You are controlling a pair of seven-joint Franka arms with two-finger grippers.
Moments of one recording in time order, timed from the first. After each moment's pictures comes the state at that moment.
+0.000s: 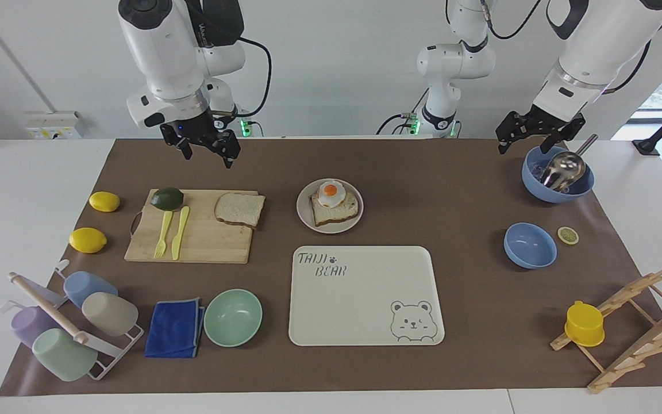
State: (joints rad) left arm -0.08 0.01 -0.05 -1.52 -0.01 1.45 -0.06; right arm 0.31 0.01 -0.09 -1.63 0.00 1.56 0.49
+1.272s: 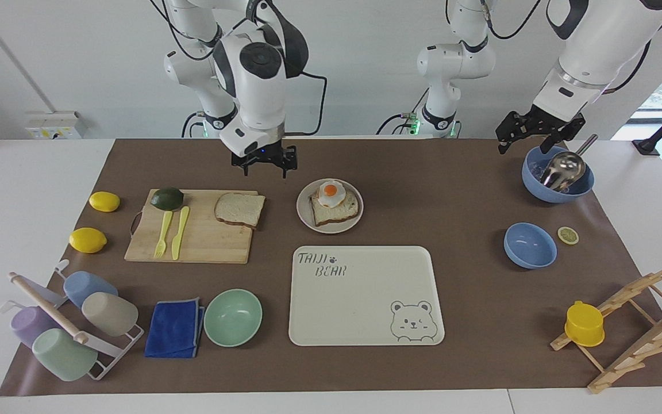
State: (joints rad) left arm -0.08 0.01 -0.05 -1.52 -0.01 1.45 -0.06; right arm 0.58 0.12 -0.07 -2.01 -0.19 1.95 0.57
